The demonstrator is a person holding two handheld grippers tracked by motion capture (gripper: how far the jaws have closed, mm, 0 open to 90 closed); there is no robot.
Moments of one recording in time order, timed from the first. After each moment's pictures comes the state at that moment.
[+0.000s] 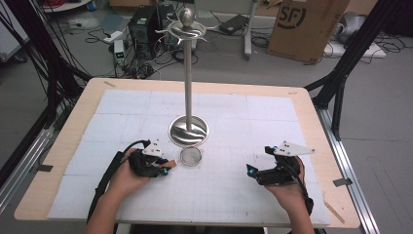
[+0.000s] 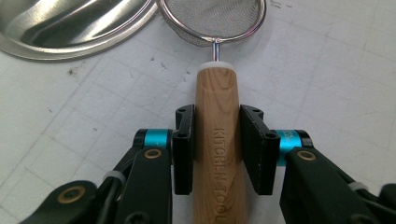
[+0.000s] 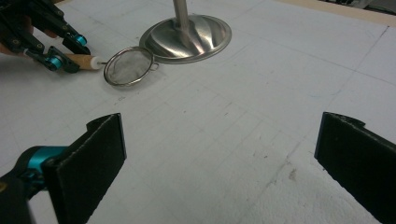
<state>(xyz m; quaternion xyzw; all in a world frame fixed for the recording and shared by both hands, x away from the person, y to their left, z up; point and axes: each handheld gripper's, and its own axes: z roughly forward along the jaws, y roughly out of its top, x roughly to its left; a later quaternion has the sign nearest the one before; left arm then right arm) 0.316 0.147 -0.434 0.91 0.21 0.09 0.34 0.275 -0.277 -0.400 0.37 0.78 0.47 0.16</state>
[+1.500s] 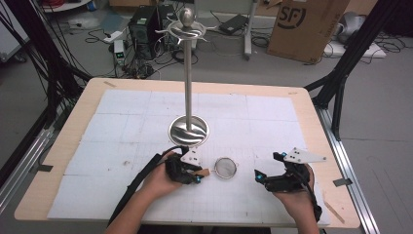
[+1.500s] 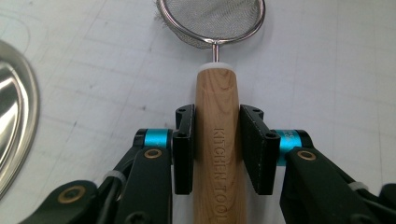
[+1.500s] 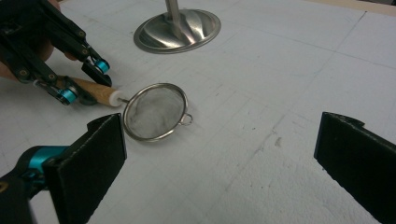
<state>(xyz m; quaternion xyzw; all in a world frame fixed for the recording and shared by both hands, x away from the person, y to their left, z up) 0.311 0.046 -0.435 0.93 0.11 0.05 0.36 0.257 -0.297 -0.402 0.39 0.77 0.47 0.16</state>
